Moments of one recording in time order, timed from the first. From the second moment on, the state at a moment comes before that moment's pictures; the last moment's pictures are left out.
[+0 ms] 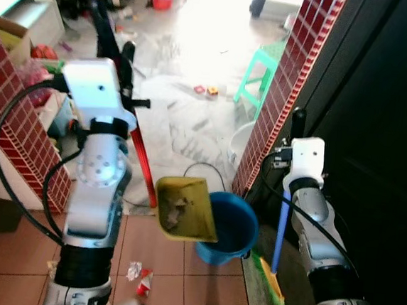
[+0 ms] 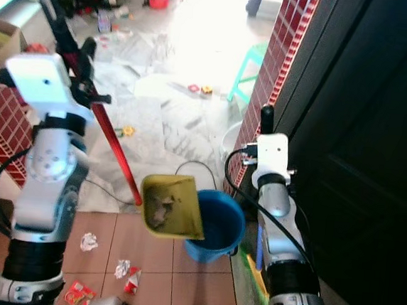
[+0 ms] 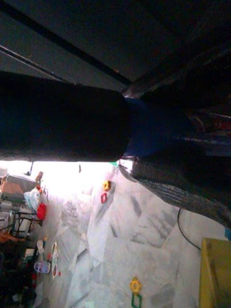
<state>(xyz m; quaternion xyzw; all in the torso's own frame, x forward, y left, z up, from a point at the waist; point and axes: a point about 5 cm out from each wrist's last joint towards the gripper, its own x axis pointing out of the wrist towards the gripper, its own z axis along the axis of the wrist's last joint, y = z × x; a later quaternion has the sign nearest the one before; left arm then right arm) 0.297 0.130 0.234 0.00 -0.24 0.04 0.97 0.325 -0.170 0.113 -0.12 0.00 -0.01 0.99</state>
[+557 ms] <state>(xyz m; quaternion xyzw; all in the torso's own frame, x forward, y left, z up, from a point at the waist) 0.308 0.058 0.240 0.02 -0.28 -0.08 0.96 0.324 -0.168 0.112 -0.11 0.00 -0.01 0.99</state>
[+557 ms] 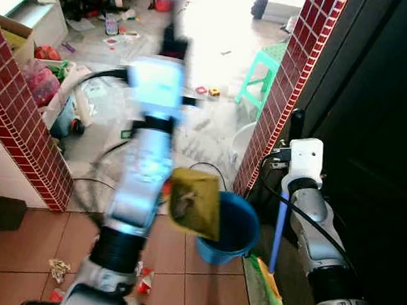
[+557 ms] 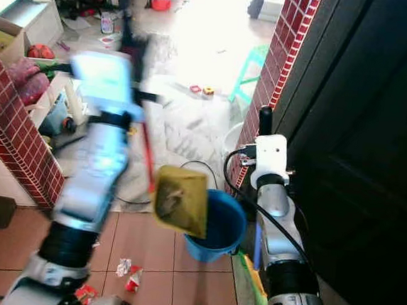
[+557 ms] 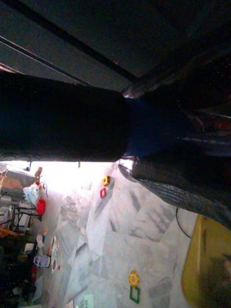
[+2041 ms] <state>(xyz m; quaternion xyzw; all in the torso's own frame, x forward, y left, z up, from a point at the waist) 0.264 -0.029 0.226 0.12 -0.27 -0.48 0.83 0.326 -0.171 0.109 -0.11 0.00 -0.02 0.99</state>
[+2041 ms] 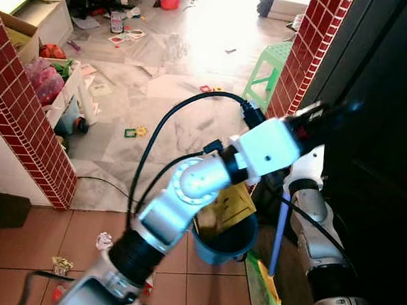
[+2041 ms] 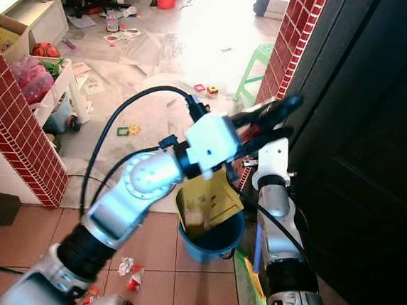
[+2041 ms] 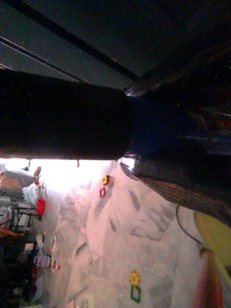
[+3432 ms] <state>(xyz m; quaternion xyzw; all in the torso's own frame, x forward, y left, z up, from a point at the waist) 0.309 0.032 0.290 0.04 -0.33 -0.25 0.91 0.331 -0.167 0.111 -0.11 0.00 -0.01 0.99</state>
